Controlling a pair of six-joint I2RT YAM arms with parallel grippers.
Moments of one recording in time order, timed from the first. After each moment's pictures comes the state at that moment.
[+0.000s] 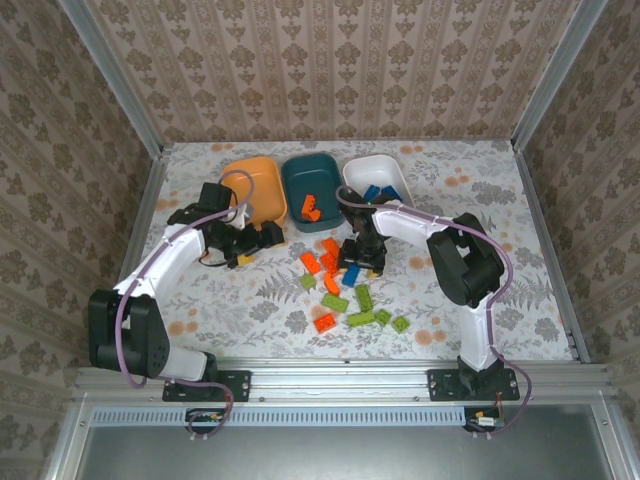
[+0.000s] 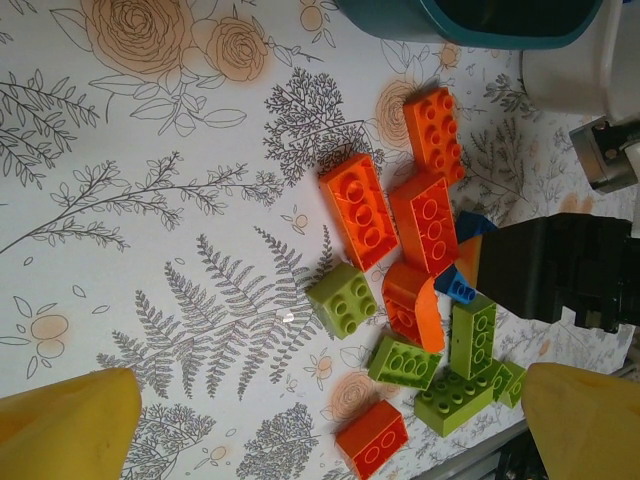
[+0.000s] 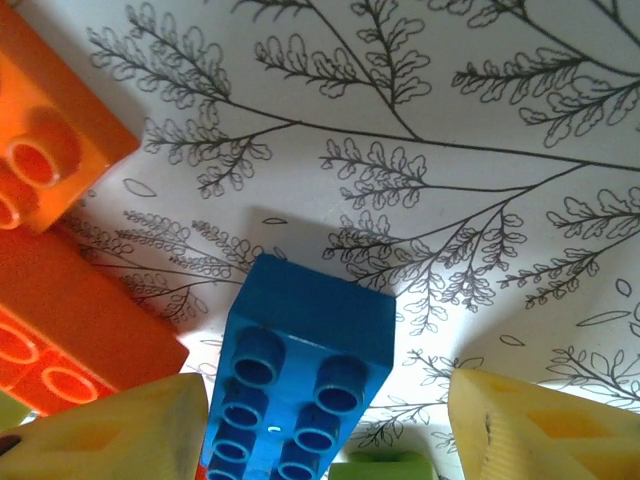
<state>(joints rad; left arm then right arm) -0.24 1.41 1.03 -0.79 0.52 -0.47 0.56 2.03 1.44 -0.95 -0.21 0.71</state>
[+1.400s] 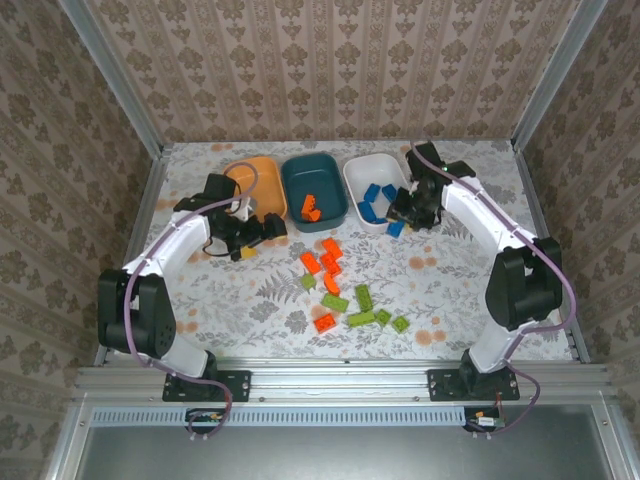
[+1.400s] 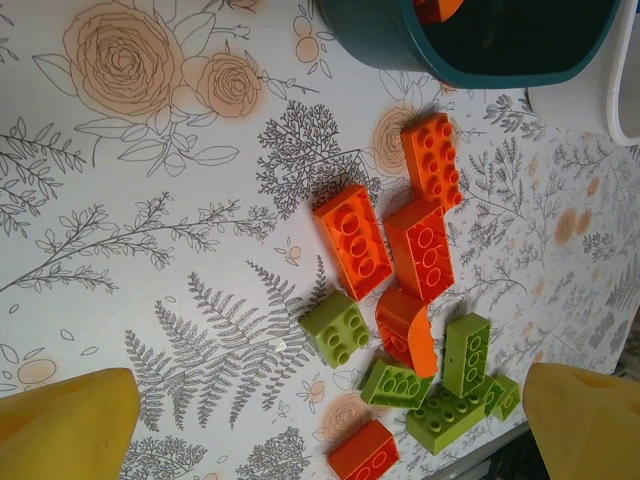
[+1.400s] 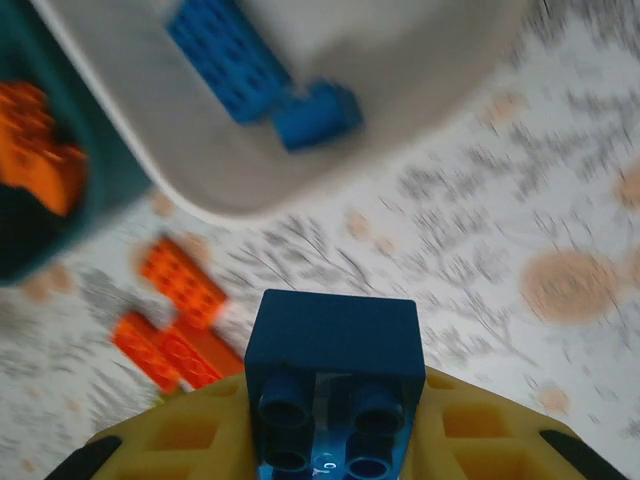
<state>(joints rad) -0.24 1.53 1.13 -0.81 0.53 -0.46 0.24 1.74 1.52 -0.98 -0.21 0.68</state>
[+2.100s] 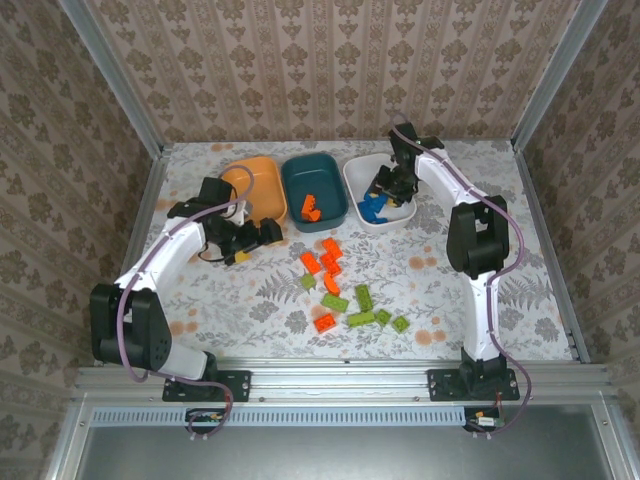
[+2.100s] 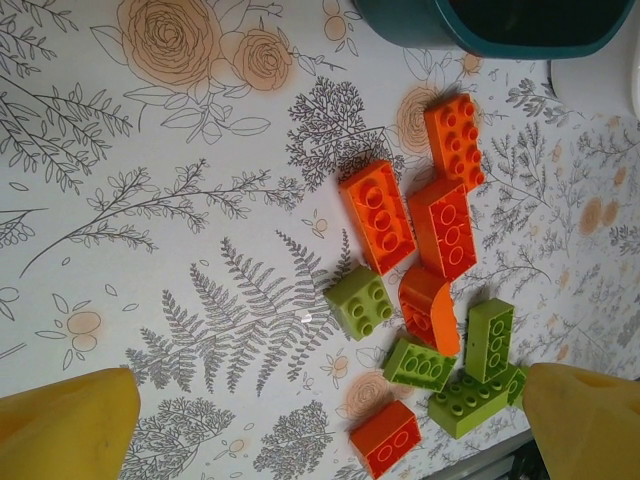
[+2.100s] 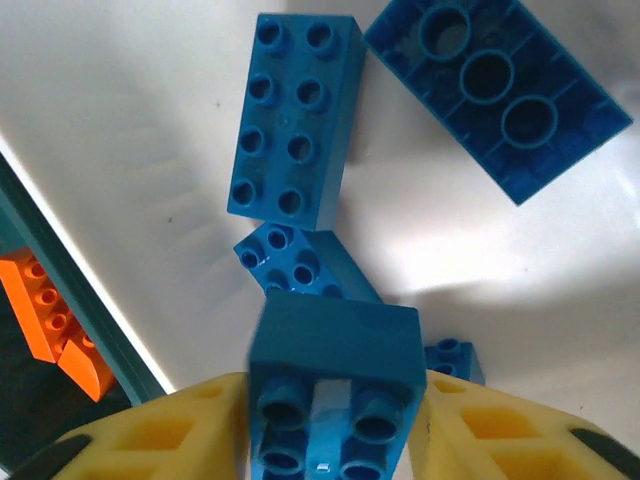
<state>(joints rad) -0.24 1.44 1.10 -0.86 0.48 -0.45 0.21 2.23 2.00 -1.02 -0.26 0.63</state>
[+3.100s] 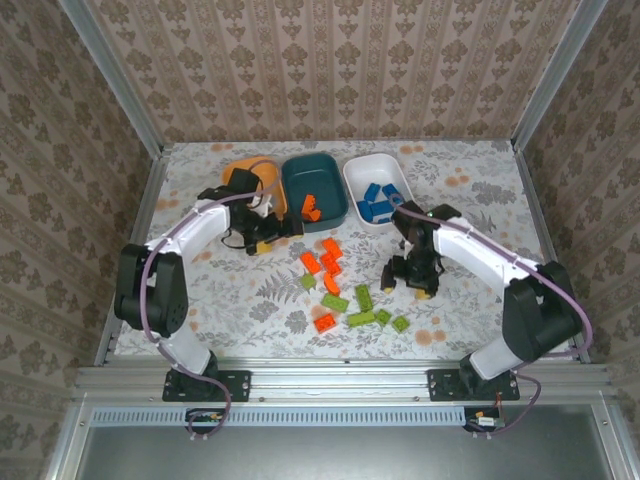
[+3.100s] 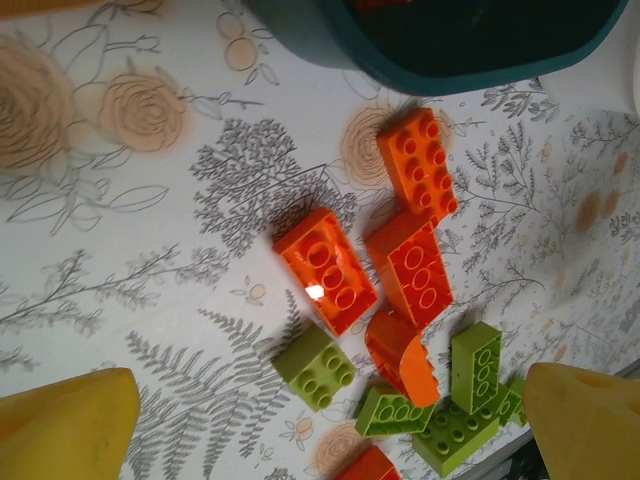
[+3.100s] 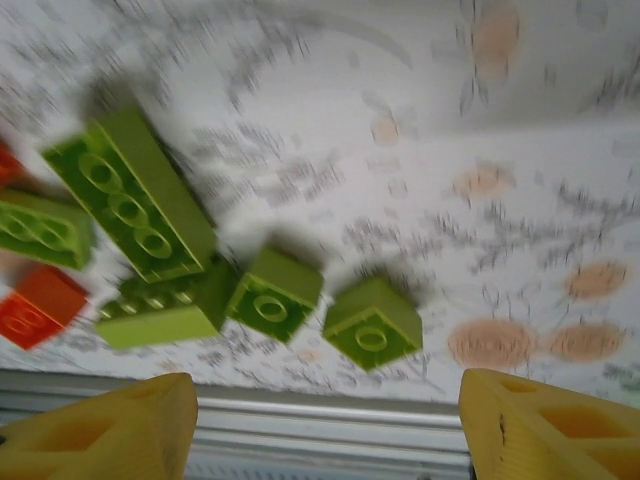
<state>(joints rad) -0.35 1.69 1.24 -0.79 0.52 -0.45 0.44 1.50 1.07 -1.19 -0.24 0.61</state>
